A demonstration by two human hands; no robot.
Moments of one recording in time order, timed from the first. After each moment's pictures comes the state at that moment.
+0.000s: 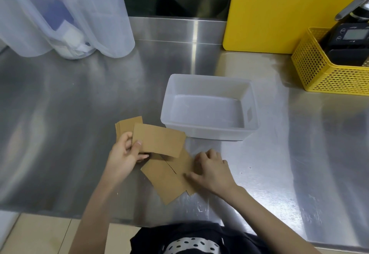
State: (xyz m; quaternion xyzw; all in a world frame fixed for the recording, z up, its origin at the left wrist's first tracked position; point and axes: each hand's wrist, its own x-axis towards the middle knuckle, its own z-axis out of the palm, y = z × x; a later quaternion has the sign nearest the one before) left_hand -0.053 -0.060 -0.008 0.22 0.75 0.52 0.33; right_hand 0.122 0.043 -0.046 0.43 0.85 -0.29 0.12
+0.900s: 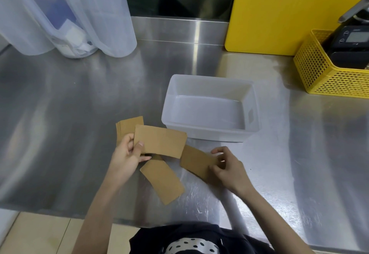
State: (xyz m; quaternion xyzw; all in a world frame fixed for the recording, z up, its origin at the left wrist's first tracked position) left_hand -0.049 -0.059 -0.011 0.21 0.75 0.54 0.34; right_hand 0.153 0.059 -0.041 0.48 0.72 -0.49 -0.09
